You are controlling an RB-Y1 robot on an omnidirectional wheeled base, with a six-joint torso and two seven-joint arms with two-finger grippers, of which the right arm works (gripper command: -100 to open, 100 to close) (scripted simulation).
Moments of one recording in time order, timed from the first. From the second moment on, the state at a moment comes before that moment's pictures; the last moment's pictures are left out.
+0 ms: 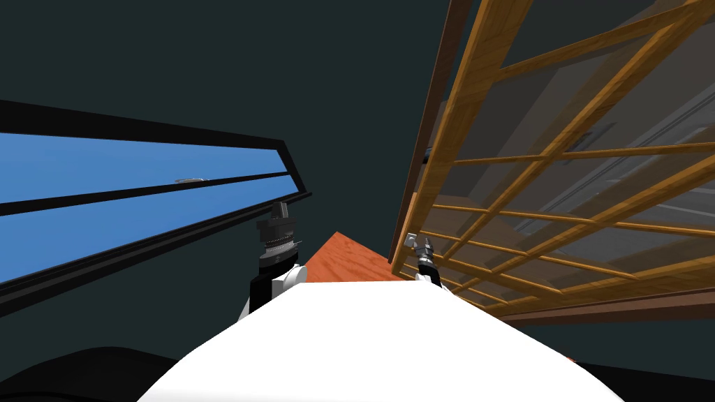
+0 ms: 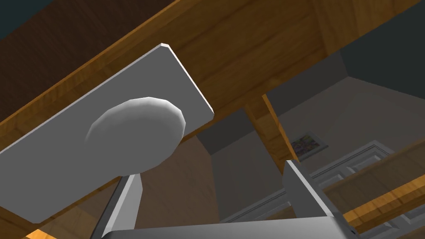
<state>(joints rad) -0.10 -0.19 -0.31 -0.56 -0.23 -0.89 -0.52</state>
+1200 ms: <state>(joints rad) -0.11 -0.17 -0.30 -0.55 -0.31 -0.89 -0.74</state>
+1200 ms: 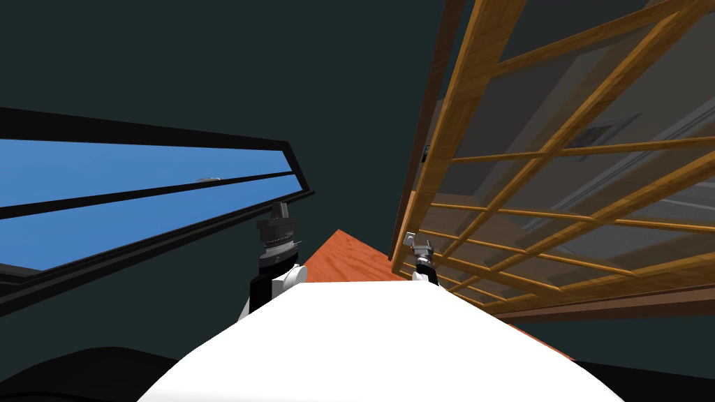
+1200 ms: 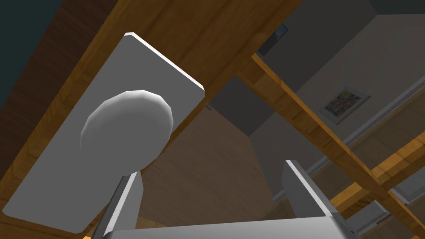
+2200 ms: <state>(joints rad) -0.16 -0.16 -0.29 -0.45 -0.36 -0.94 -0.91</state>
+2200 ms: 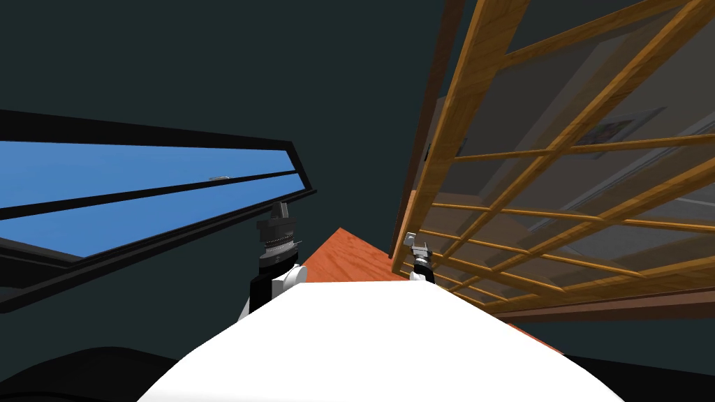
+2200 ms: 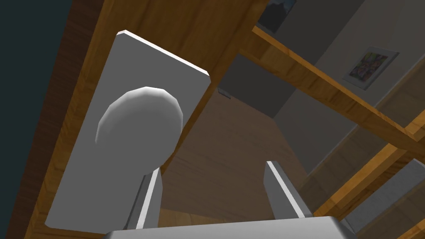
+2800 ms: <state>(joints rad) -0.13 -0.13 -0.28 -0.53 -0.39 -0.89 -0.97</state>
